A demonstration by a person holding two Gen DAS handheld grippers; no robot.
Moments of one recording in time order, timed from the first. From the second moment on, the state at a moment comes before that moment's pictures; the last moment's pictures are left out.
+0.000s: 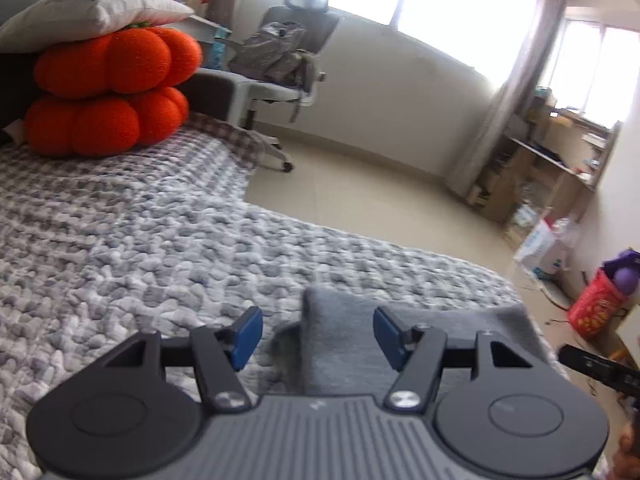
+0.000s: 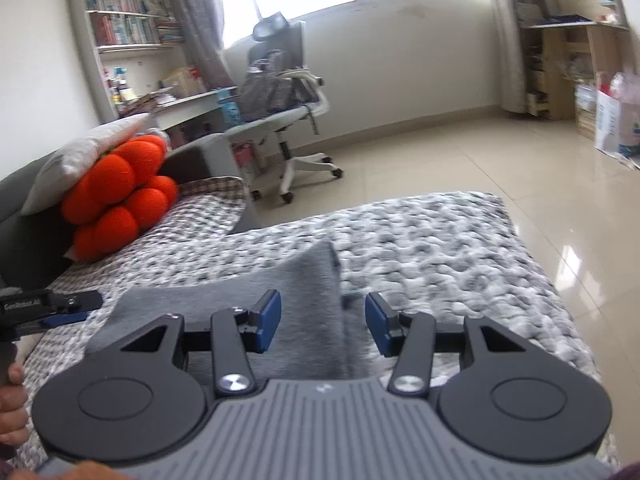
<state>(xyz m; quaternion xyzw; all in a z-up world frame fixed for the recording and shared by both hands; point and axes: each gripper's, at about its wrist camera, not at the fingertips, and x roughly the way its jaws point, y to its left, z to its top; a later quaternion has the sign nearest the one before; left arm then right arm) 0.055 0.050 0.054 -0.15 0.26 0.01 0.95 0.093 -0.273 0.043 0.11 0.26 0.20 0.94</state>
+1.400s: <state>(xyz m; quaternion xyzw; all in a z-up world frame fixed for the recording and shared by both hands) 0.073 0.008 0.036 -0.09 0.28 -0.05 0.95 0.124 -0.307 0.035 0.26 0.33 0.27 0.87</state>
